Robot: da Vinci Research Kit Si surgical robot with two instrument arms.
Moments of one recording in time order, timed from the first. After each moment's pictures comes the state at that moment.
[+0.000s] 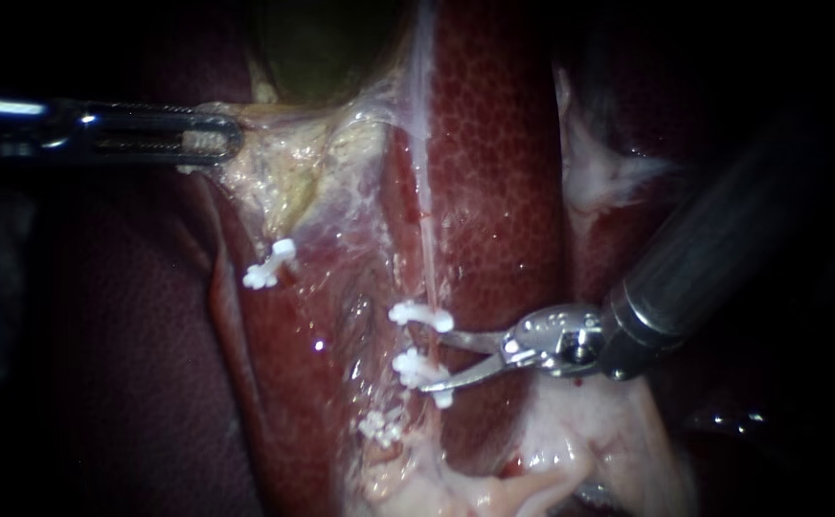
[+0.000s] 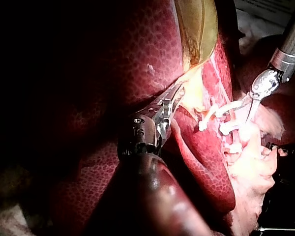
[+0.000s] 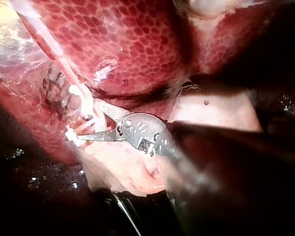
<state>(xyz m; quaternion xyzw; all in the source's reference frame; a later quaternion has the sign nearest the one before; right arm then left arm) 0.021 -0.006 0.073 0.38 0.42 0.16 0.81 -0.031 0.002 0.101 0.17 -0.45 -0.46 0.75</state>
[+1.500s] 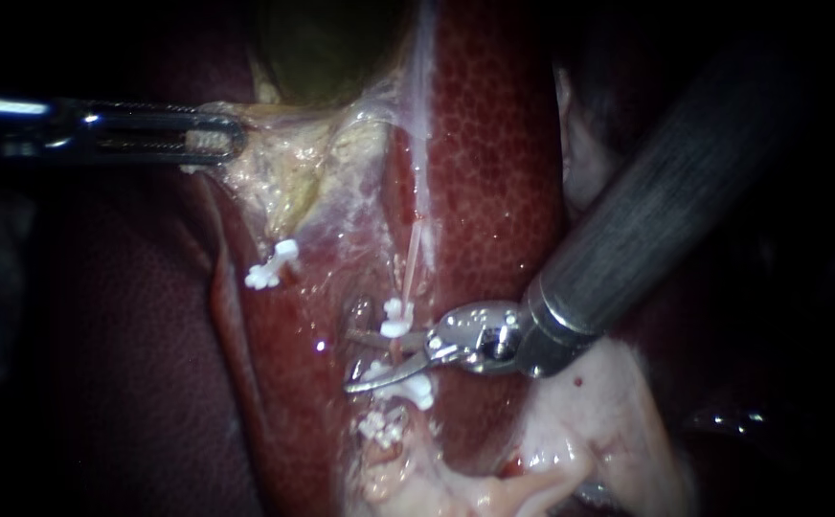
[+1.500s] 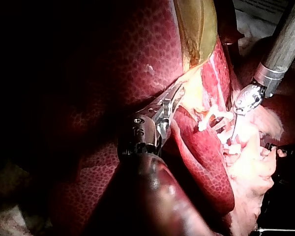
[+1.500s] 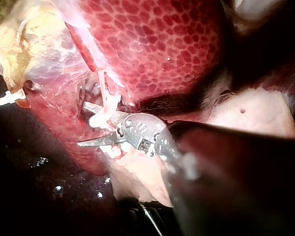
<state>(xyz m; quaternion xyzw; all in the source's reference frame) 0.028 -0.006 0.074 0.40 0.44 0.15 0.79 -0.031 0.002 0.101 0.17 -0.45 -0.46 0.75</state>
